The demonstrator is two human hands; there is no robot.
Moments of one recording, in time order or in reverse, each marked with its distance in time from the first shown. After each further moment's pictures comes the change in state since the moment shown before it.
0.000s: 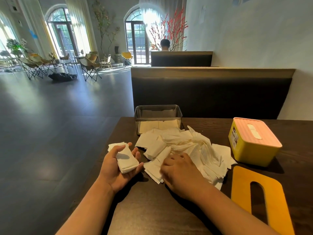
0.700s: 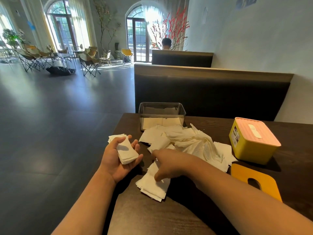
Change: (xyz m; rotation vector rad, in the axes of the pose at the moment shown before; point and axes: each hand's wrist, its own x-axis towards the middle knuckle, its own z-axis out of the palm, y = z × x) left_hand -0.009 0.014 -0.007 0.017 0.021 0.048; right_hand 0.063 -0.033 -0.045 0.272 -0.637 0.233
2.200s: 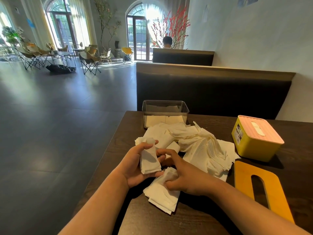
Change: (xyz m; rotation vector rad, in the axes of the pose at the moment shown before) left_hand -0.013 -0.026 0.012 0.251 -0.294 -0.246; right_hand -0.048 0.022 0.050 0.670 0.144 -0.159
